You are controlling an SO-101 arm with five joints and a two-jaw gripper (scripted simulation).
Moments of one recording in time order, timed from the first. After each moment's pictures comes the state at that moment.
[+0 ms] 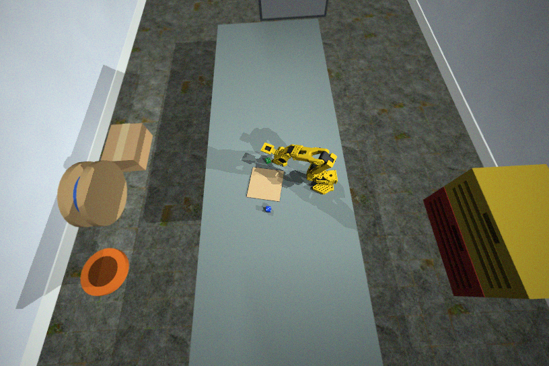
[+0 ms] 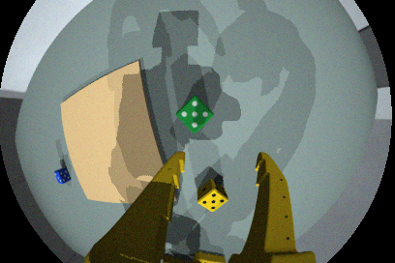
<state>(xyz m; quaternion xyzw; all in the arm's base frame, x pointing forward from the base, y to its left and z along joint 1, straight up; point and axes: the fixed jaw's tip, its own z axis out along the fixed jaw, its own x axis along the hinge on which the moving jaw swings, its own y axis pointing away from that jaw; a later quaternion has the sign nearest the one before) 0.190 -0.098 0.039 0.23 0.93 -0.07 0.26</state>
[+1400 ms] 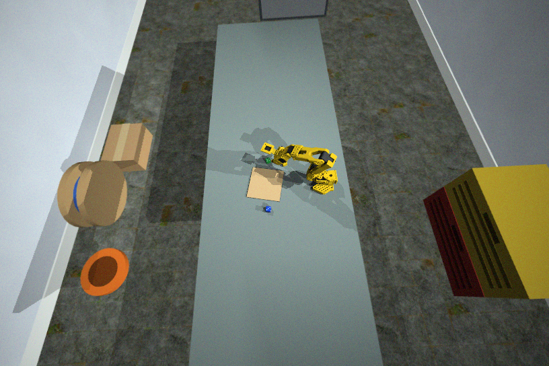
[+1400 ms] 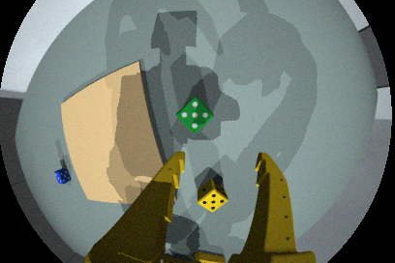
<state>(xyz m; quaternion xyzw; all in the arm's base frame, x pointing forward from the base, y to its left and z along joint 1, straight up) 0.190 -0.098 0.040 0.23 0.93 -0.07 0.26</state>
